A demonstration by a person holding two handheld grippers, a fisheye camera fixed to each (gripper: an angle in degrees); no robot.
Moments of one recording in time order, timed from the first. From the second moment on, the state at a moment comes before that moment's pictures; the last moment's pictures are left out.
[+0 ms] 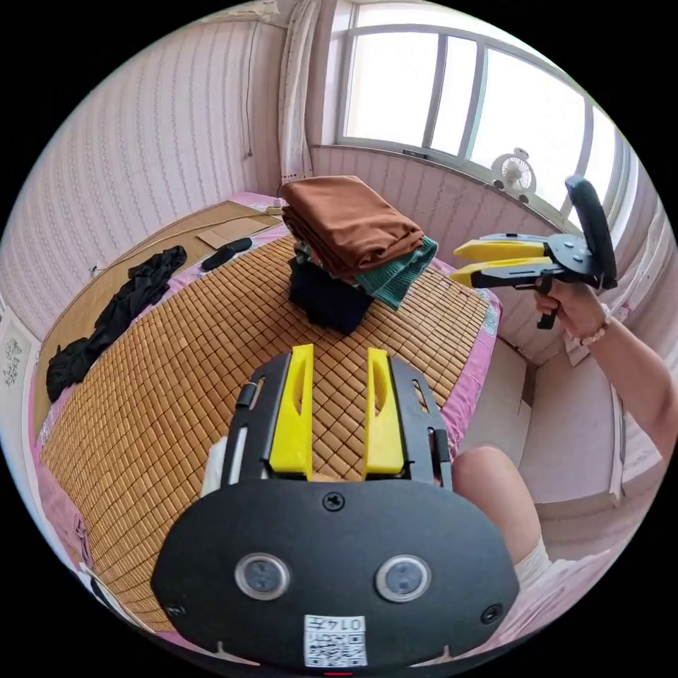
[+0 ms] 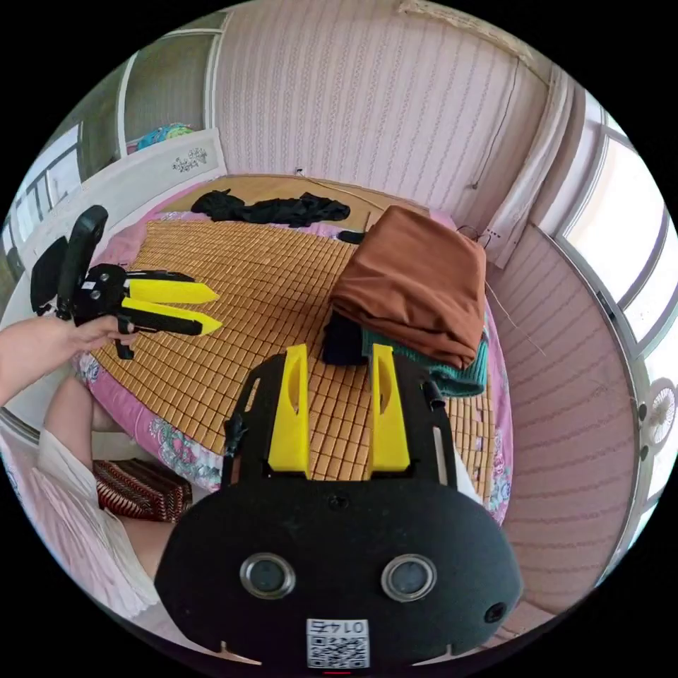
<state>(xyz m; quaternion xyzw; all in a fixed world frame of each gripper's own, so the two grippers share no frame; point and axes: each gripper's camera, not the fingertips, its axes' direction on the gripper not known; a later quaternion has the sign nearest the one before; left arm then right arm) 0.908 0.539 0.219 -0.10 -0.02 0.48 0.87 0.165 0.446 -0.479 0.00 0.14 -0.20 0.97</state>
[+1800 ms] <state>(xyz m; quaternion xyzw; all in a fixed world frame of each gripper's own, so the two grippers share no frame) 0.711 0.332 -0.376 0.14 0.03 0.41 0.90 -0.241 0.475 -0.535 0.20 -0.18 -0.28 0.92</state>
